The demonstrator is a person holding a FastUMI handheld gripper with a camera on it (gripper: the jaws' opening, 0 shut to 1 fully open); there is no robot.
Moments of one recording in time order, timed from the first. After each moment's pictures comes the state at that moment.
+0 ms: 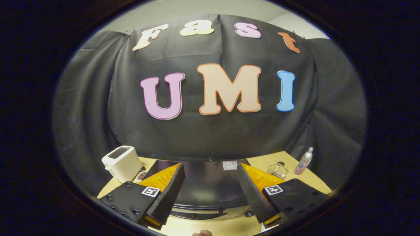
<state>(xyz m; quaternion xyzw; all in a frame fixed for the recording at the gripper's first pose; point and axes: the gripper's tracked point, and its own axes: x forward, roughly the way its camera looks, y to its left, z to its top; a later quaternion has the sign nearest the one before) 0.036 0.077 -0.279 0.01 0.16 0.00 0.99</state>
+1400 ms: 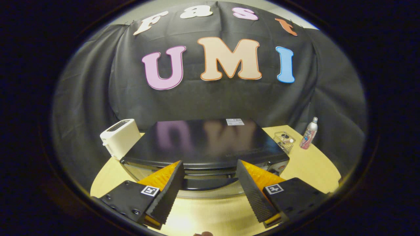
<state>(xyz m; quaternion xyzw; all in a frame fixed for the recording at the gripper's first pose) -0.020 0.076 -0.372 0.02 0.23 0.01 0.97</state>
